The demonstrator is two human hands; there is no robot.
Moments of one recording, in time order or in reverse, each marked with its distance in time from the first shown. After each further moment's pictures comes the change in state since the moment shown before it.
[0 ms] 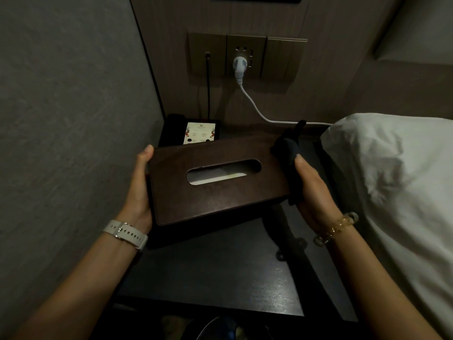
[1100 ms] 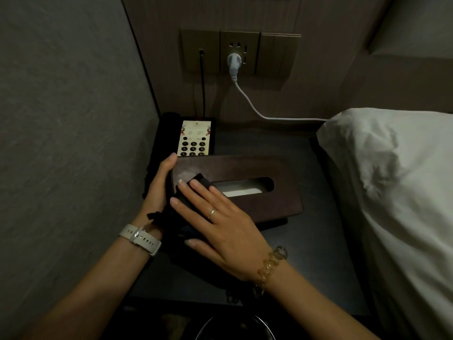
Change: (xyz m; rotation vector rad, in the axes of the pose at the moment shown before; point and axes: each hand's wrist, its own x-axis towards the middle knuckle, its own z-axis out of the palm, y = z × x) left_hand -0.007 -0.017 0.020 -0.009 -0.109 -0.137; right_hand -0.059 0.036 0.096 -1.326 -0.433 -0.875
